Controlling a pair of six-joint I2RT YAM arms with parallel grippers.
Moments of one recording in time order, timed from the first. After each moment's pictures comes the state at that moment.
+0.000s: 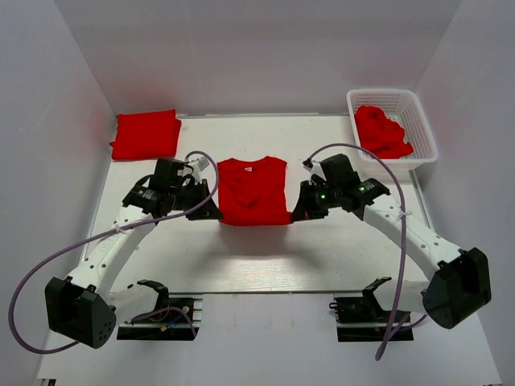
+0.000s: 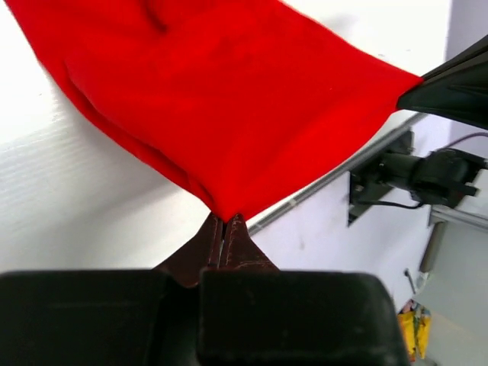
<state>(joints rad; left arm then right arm) -0.34 1.13 0.95 -0.71 0.49 -0.41 0.55 1.26 0.97 -0.61 -0.46 0.44</state>
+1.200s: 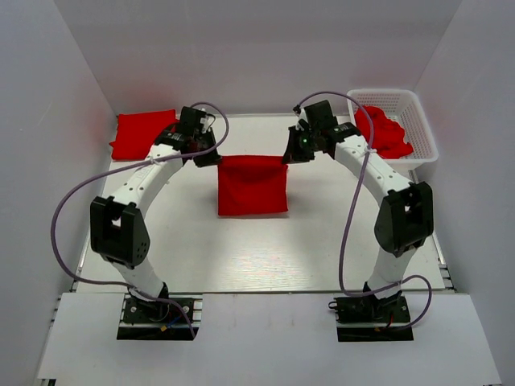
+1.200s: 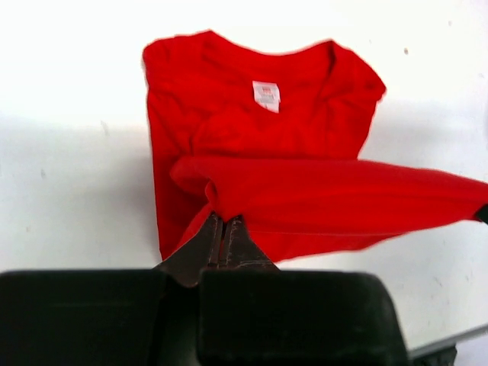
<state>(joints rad) -0.32 1.68 1.50 -0.67 0.06 -0.50 0.44 1.81 1.63 -0.66 -0.32 0.35</state>
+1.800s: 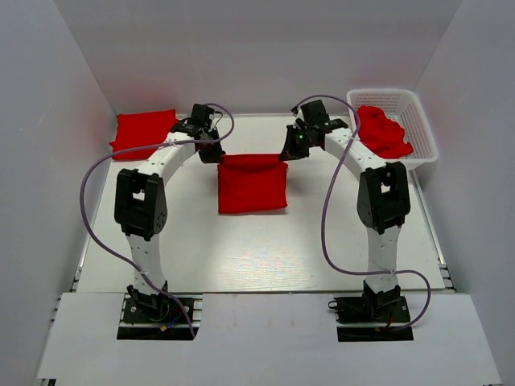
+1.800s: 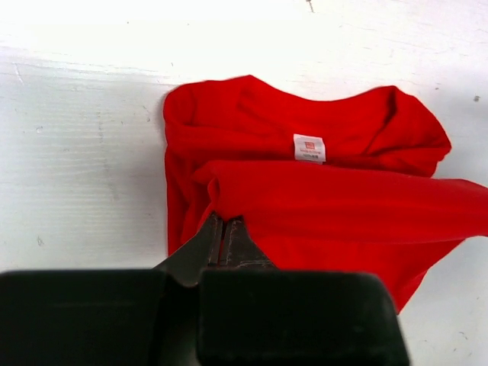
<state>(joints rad) -0.29 2.00 1.69 -0.66 0.04 -0.50 0.38 2.08 1.79 -0.61 -0.38 0.37</state>
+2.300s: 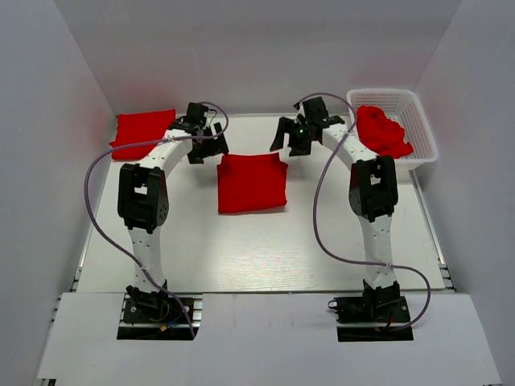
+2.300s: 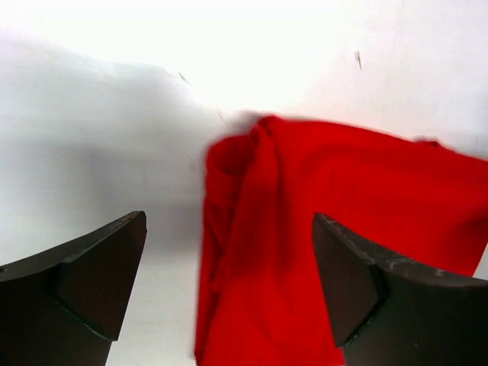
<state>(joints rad) -0.24 2.09 1.74 -0.63 0.01 -0.48 0.34 2.27 1.94 -0.57 -0.42 0.40</state>
